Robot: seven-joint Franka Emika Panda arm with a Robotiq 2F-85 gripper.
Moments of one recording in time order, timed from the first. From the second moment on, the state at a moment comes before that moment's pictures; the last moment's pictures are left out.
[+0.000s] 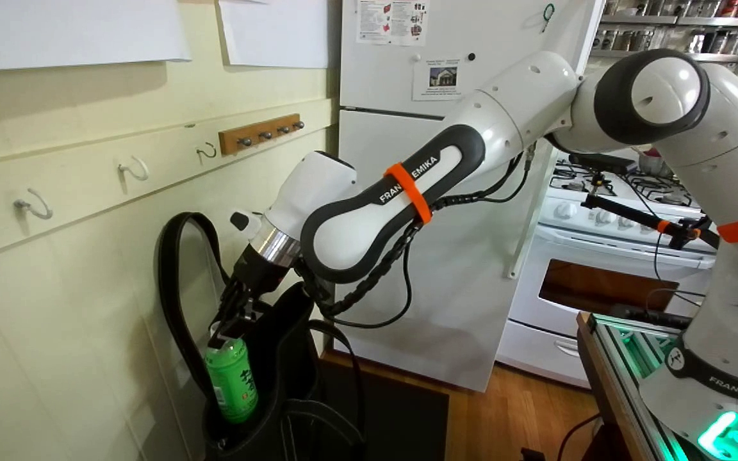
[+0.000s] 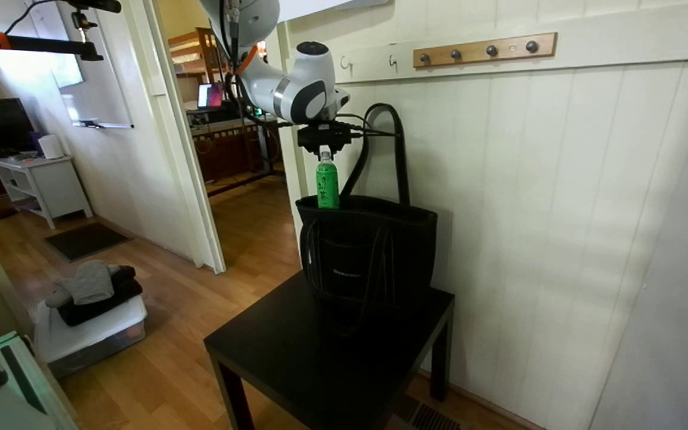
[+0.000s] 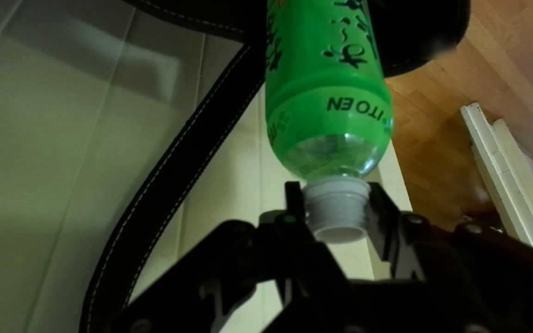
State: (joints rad) arm -0.16 0.82 0.46 -1.55 0.02 2.86 -0.62
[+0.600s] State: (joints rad) arm -0.15 0.93 0.46 -1.48 0.02 2.86 -0.65
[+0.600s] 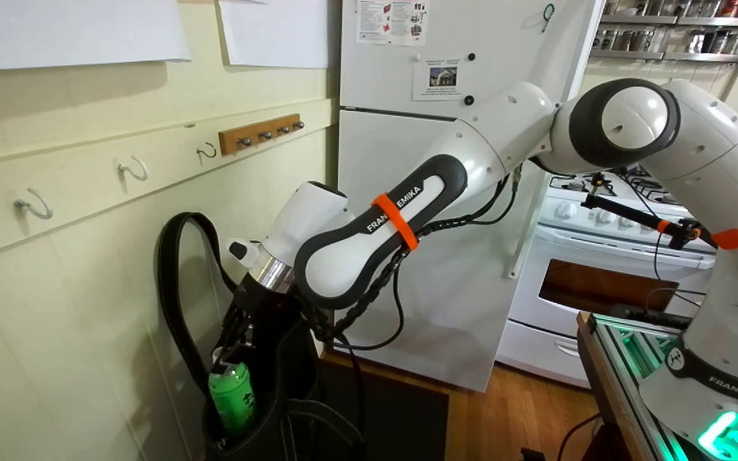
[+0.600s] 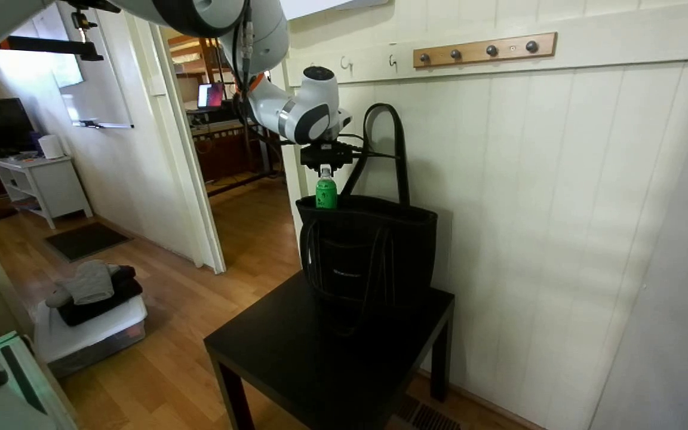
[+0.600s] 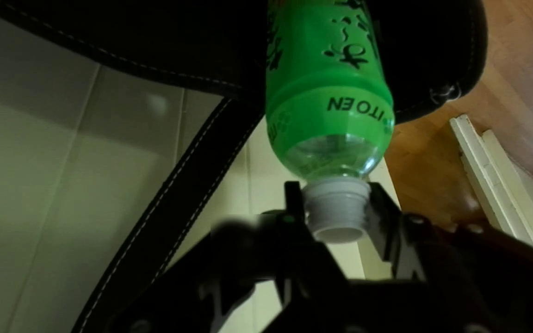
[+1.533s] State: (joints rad) arm -0.15 0.94 0.46 -1.45 0.02 2.86 -0.65
